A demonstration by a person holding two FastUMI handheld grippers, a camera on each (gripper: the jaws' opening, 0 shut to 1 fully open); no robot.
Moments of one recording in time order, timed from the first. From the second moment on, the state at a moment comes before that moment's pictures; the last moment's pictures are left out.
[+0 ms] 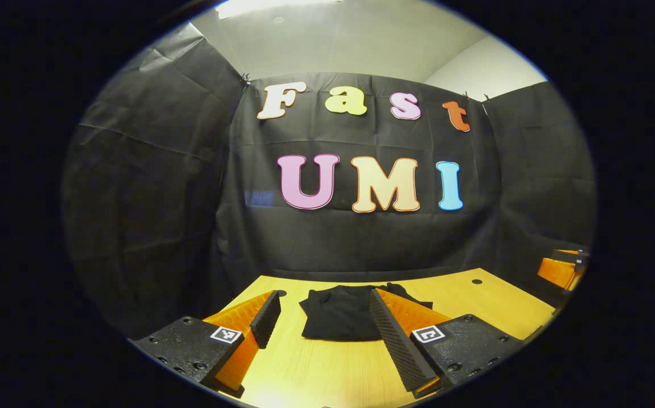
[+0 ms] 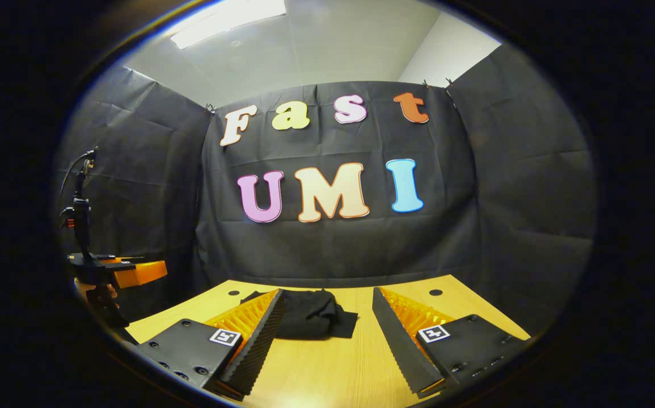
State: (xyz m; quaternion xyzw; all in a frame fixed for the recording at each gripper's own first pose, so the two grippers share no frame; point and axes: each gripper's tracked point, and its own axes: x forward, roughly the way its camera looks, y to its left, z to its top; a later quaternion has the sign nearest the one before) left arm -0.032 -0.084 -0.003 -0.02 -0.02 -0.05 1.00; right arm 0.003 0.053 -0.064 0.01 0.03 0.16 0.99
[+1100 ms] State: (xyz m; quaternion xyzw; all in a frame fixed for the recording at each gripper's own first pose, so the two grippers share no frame) left arm -0.043 -0.088 -0.012 0.00 -0.01 -0.07 1.00; right arm -0.011 0.054 -0.069 0.02 0.02 0.15 0.99
